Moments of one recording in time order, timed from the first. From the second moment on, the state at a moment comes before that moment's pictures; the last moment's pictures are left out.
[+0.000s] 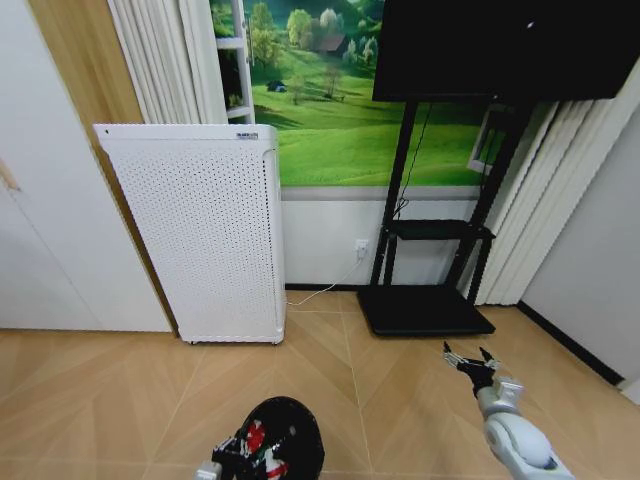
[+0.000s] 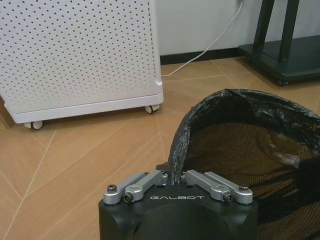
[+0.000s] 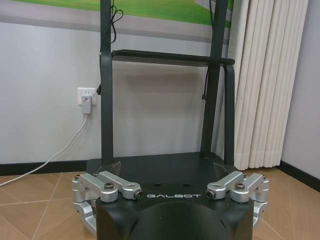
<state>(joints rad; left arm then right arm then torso) 1.79 -1.13 -0.31 -2.09 -0.26 0.28 -0.25 -1.37 0.98 0.68 1.64 0.57 -0.01 0.20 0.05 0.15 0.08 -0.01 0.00</state>
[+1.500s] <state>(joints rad) 1.86 -1.14 -0.39 -2.10 -0.24 0.26 -0.24 -1.37 0.98 0.68 1.64 0.57 -0.01 0.20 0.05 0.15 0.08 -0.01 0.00</state>
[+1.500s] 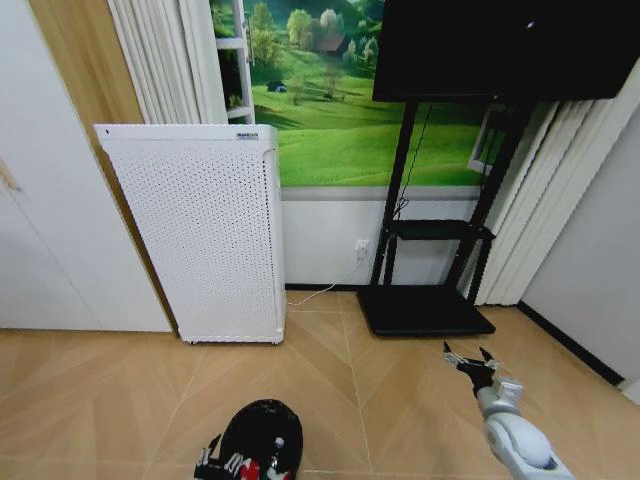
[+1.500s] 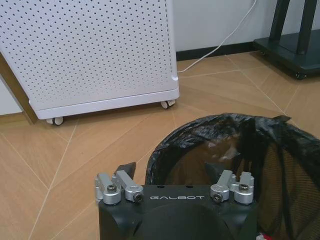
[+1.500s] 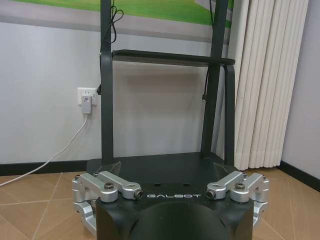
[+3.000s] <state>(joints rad) 1.39 -1.17 -0.61 -1.99 -0.45 0.16 -0.18 -1.37 0.98 0.68 1.64 0.57 -0.01 0.20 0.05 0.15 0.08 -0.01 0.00</state>
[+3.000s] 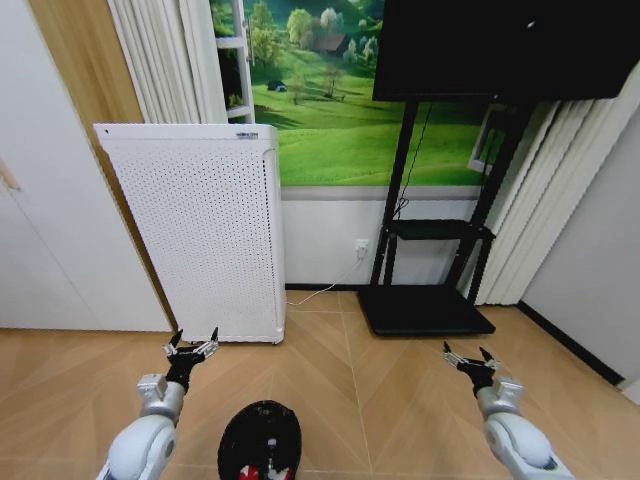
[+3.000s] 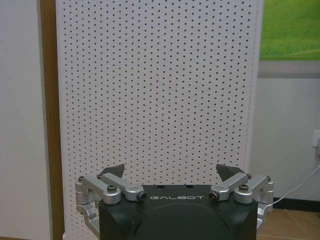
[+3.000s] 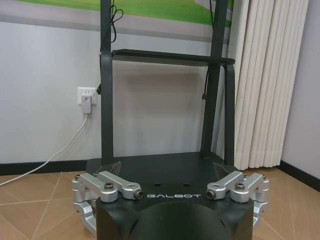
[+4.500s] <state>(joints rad) 1.35 -1.18 -0.60 -1.95 -0.43 0.18 -0.19 -1.37 0.98 0.68 1.64 0.57 -0.01 0.20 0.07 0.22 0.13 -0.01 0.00</state>
